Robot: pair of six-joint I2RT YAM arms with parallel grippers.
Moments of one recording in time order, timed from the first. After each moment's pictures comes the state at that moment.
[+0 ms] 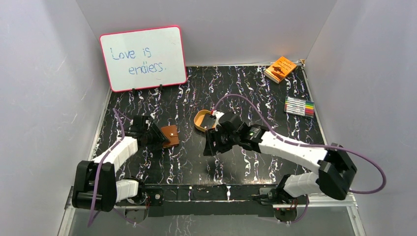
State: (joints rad) left arm -0.11 1.24 0.54 -0.34 0.19 -0.78; right arm 0.97 1.28 0.90 -0.40 -0.24 0.57
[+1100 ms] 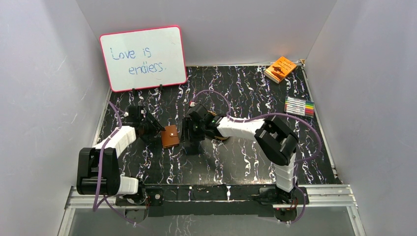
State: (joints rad) left arm -0.03 1.36 0.68 -0.34 0.15 -0.78; right arm 0.98 1.90 1.26 -0.19 -0.17 0.78
